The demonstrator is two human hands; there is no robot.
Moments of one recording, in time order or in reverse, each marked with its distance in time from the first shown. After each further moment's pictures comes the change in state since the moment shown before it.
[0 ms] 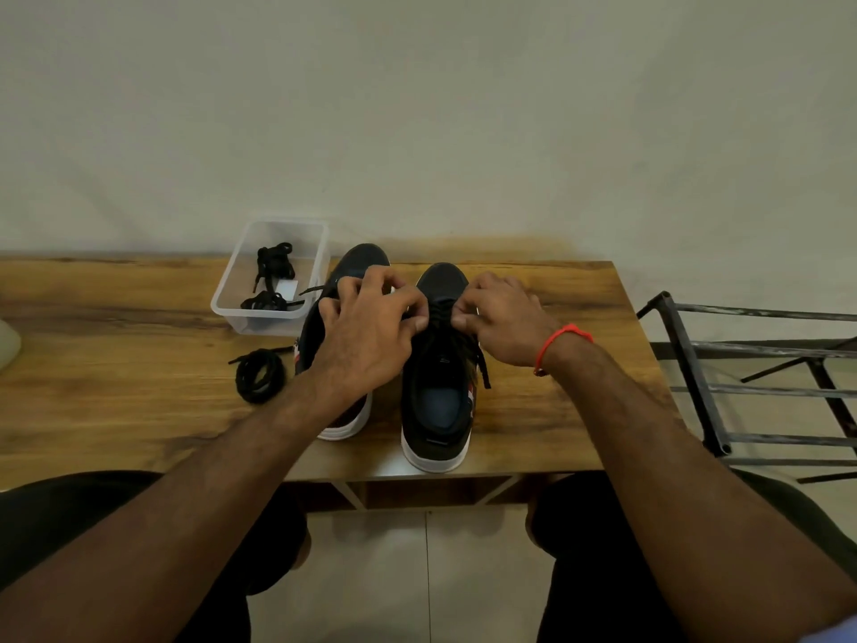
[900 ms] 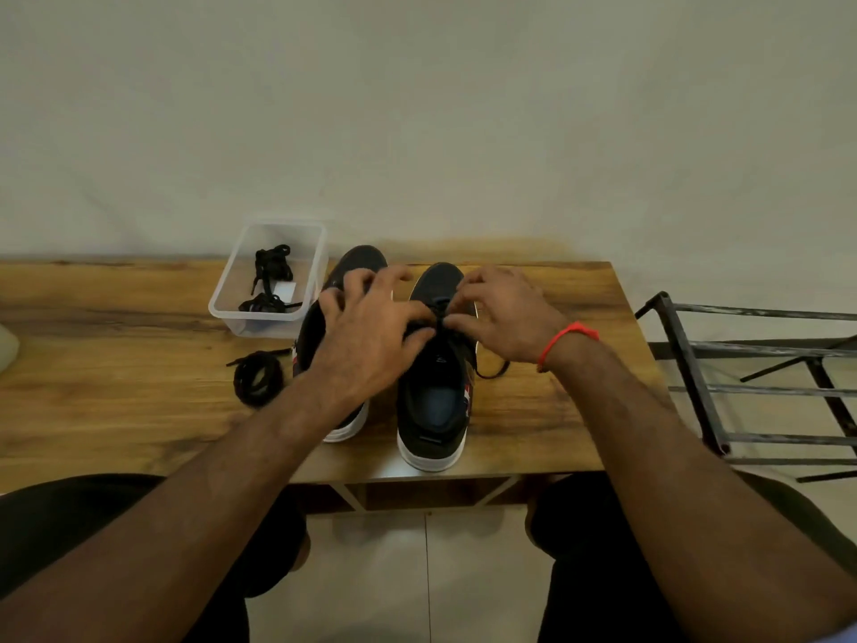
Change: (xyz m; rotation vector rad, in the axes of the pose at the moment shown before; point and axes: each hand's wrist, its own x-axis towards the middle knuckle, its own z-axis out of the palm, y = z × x) left_hand -0.001 0.000 -0.003 0.205 -0.040 0.123; right_hand -0.001 0.001 -0.006 -0.045 0.077 -0.055
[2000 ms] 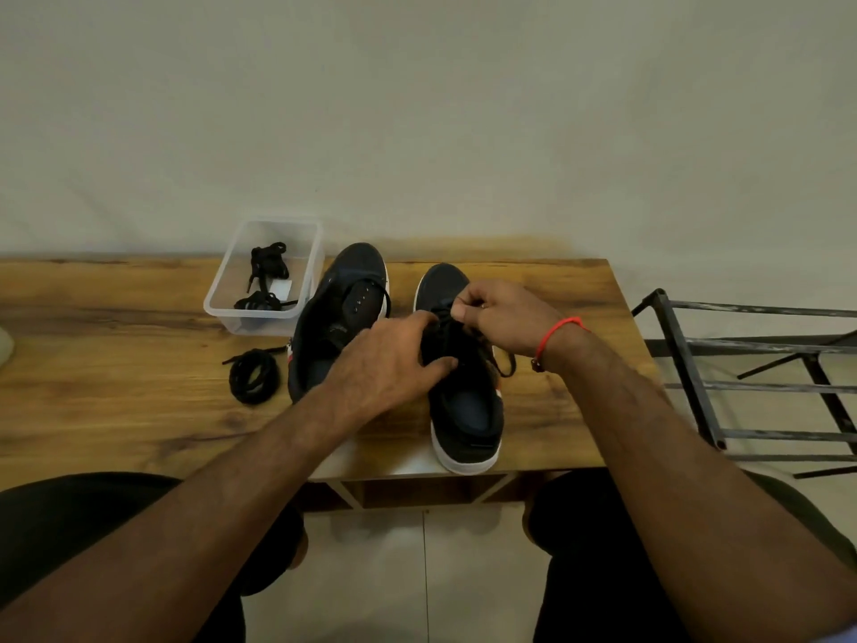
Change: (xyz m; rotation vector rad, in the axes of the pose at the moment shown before) left_hand -0.004 0.013 0.023 -0.262 -0.149 -0.037; right_hand -0.007 -0.012 -0.006 0.530 -0.087 0.220
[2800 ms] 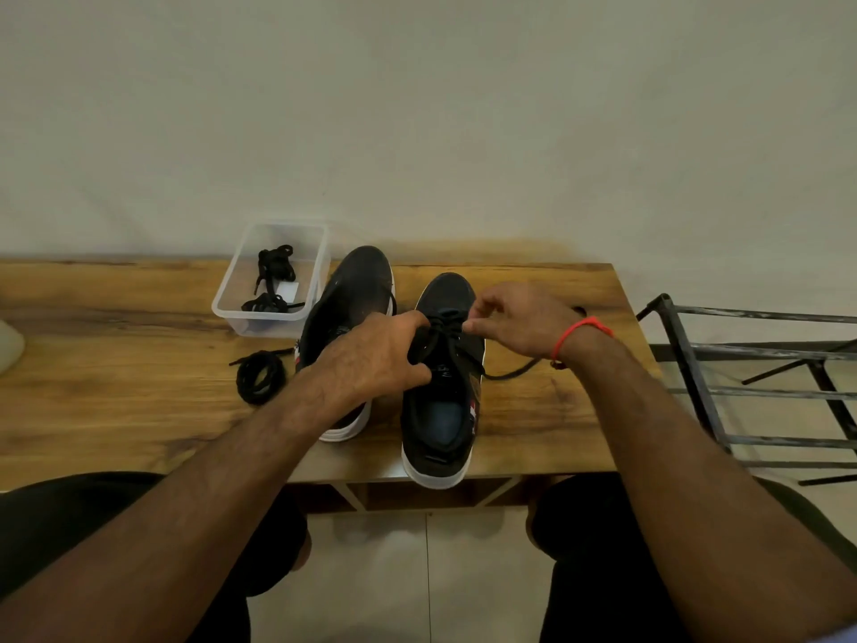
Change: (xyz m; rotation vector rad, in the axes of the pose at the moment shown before) left_hand 0.003 -0.004 -0.027 -0.023 -0.181 -0.078; right_hand 0.005 0.014 -0.012 -0.317 0.010 -0.063
